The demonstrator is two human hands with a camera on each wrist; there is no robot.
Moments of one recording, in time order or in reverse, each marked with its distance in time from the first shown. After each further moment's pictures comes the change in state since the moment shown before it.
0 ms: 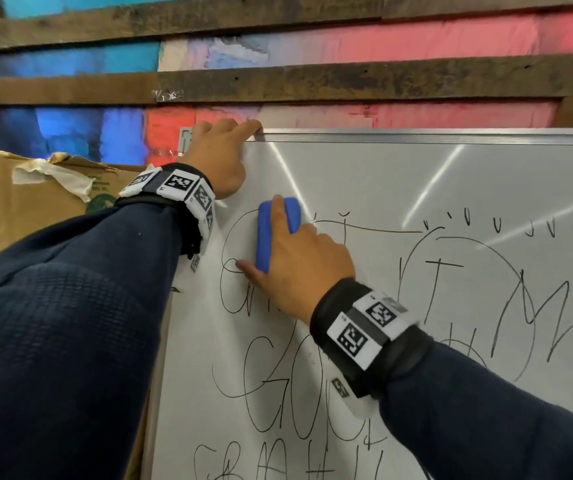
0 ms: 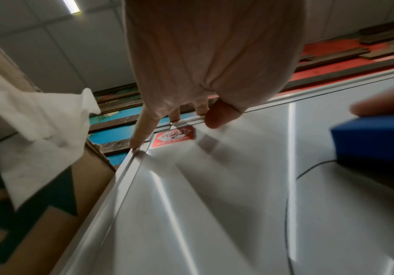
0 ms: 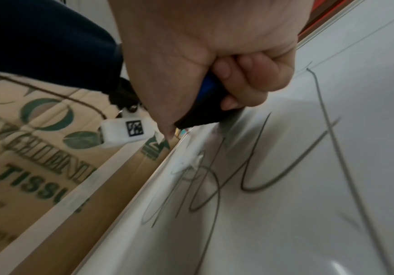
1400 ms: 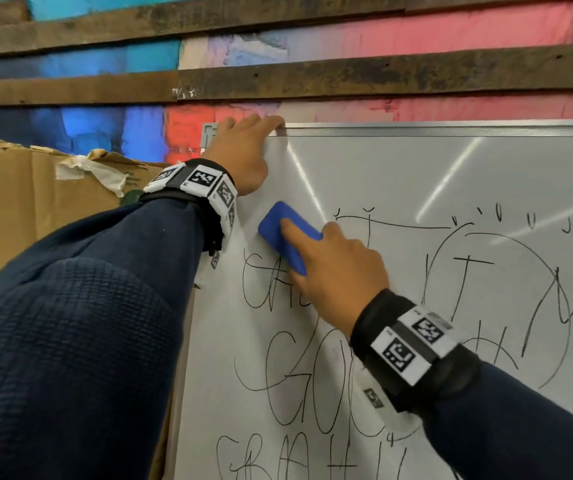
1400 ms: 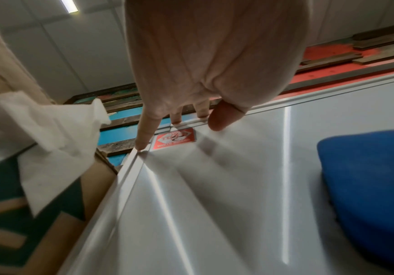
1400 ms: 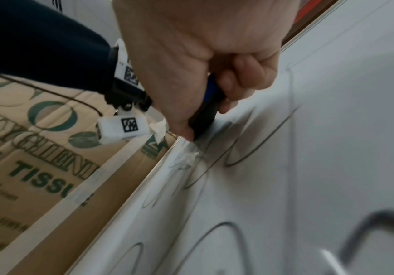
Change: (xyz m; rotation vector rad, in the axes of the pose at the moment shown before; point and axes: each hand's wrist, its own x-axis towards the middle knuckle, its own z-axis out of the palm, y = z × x) left_hand -0.005 -0.001 -0.006 -0.038 -0.018 0.038; right_hand -0.015 0.011 -0.004 -0.004 0.019 -0.121
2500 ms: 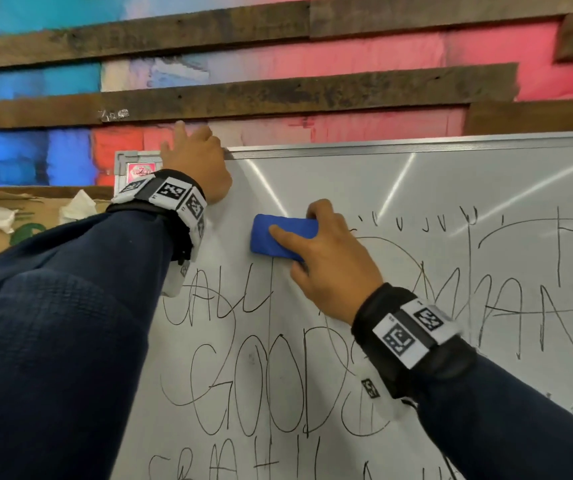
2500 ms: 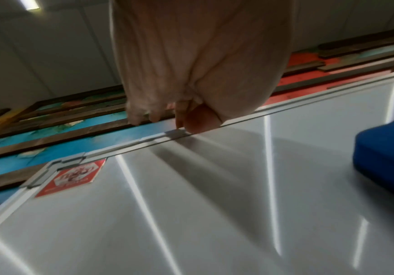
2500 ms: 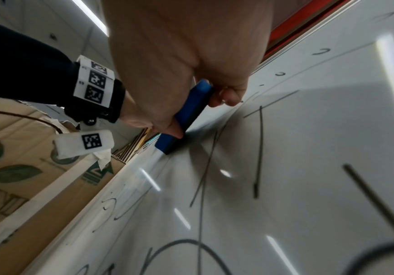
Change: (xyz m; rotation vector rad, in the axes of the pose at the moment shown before) left_hand 0.020 0.098 -0.004 0.232 -0.011 -0.174; right_hand -0.036 0.110 -0.037 0.082 0.208 -0.063
